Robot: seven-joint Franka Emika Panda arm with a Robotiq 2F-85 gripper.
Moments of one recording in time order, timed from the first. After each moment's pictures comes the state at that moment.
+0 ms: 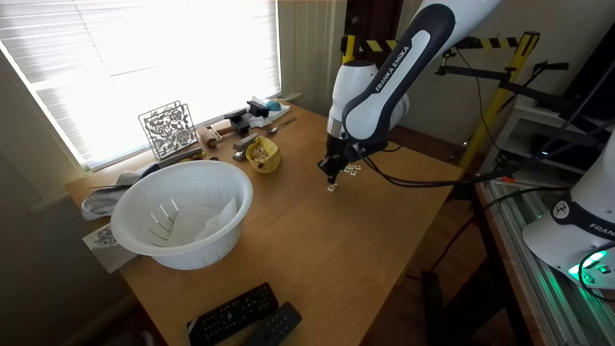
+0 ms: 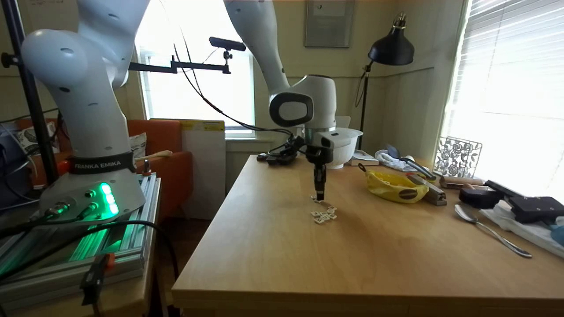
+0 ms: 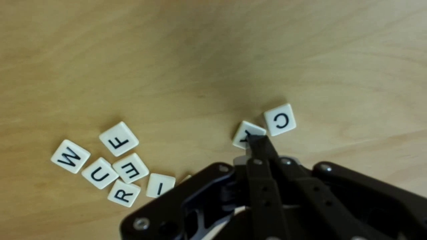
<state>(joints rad) -0.16 0.51 -0.06 -2.23 0.19 2.84 0.25</state>
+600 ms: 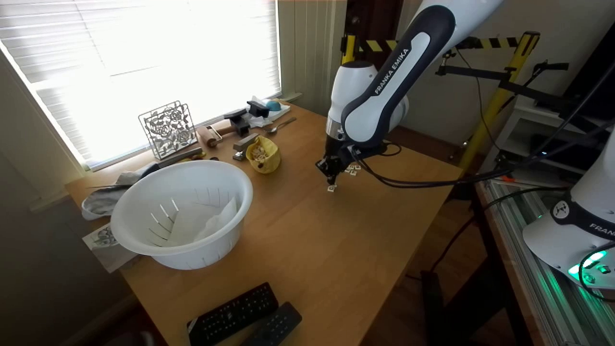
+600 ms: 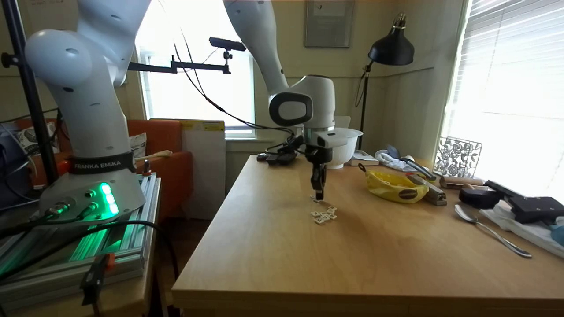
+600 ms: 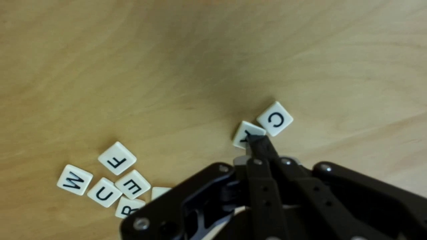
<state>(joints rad) -0.10 0.51 -0.10 -2.23 0.20 2.84 0.40</state>
